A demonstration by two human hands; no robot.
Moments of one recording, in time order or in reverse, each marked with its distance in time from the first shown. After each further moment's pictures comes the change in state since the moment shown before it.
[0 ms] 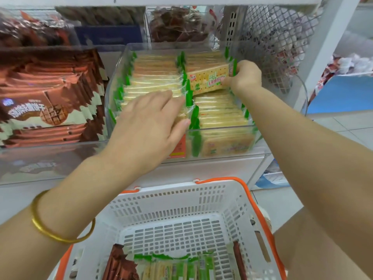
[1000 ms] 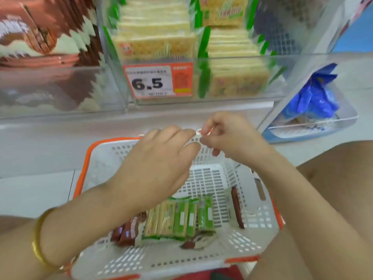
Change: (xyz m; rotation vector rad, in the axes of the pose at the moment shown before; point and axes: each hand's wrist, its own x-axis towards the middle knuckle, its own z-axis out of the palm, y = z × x) left_hand -0.116 0.025 0.049 -0.015 -0.095 0.356; right_hand -0.208 0.053 0.023 0.051 -0.616 -0.077
